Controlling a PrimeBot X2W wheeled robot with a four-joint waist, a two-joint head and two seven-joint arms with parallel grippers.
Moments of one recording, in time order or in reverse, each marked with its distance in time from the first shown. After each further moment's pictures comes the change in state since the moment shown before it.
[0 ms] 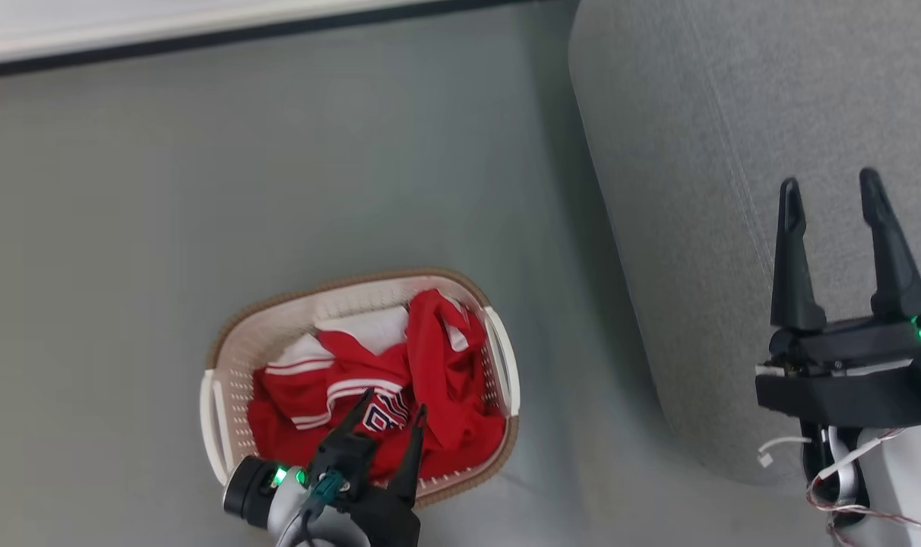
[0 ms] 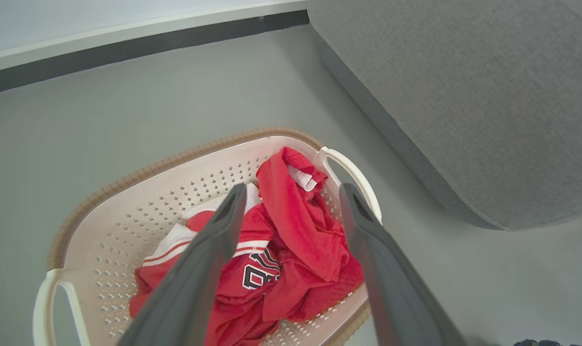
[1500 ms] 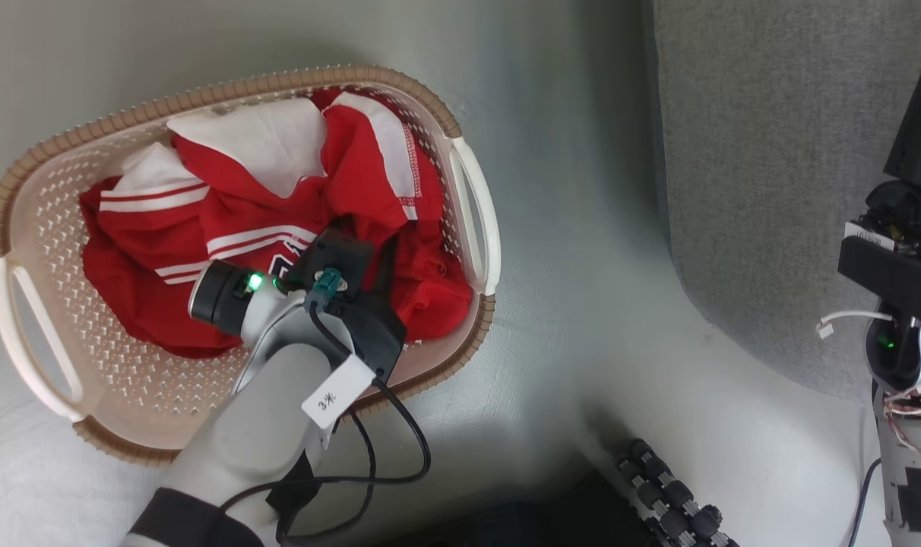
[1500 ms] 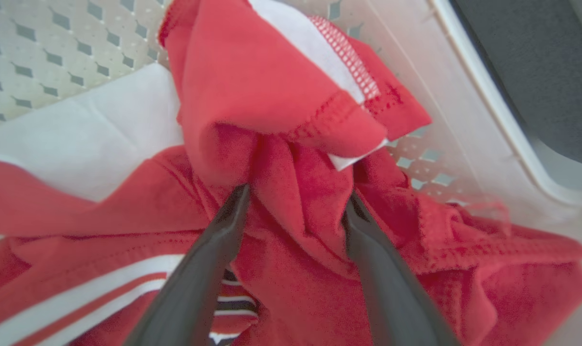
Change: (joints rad) left arm -0.502 0.002 -0.124 0.310 -0.067 0.049 0.063; right arm -0.247 0.036 -0.101 -0.160 -0.010 0.018 -0.001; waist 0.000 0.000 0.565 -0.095
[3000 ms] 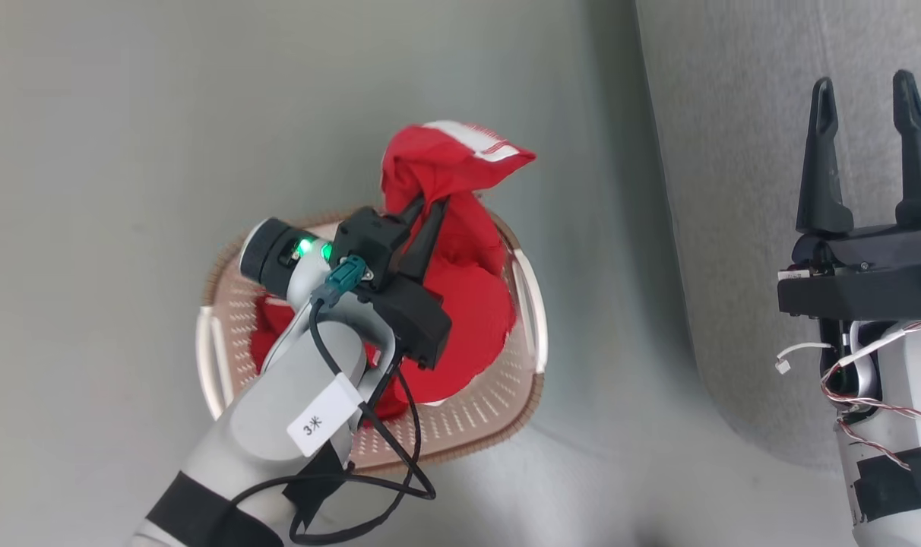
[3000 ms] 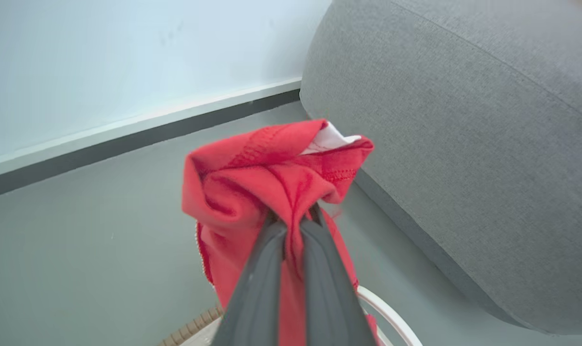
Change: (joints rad) left arm -0.019 -0.004 -0.051 -0.169 -0.102 -0.107 -0.092; right arm 0.008 0.021 -0.015 0.368 -0.035 0.105 0.000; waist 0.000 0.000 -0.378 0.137
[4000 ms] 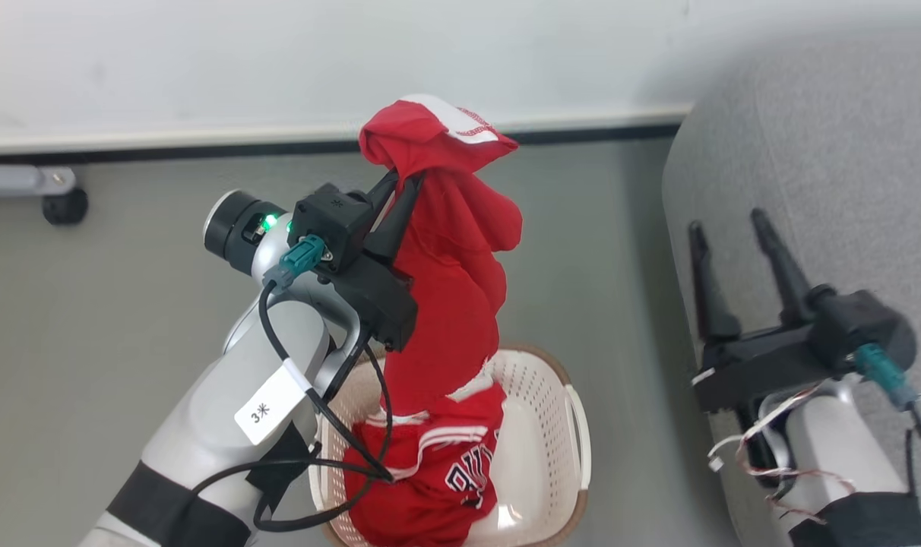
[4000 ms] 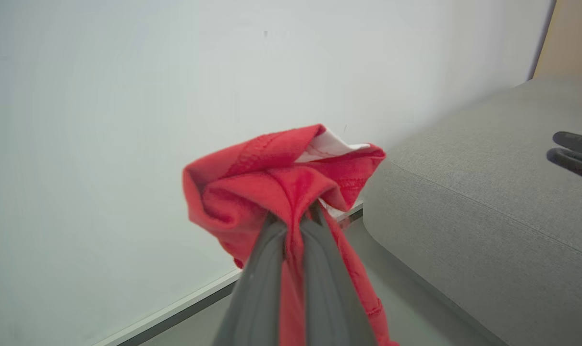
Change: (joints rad) left arm -0.025 0.062 0.036 -0.046 0.010 -0.070 0.000; right arm 0.089 0.041 0.095 0.206 -0.004 0.045 0.001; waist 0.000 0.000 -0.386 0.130
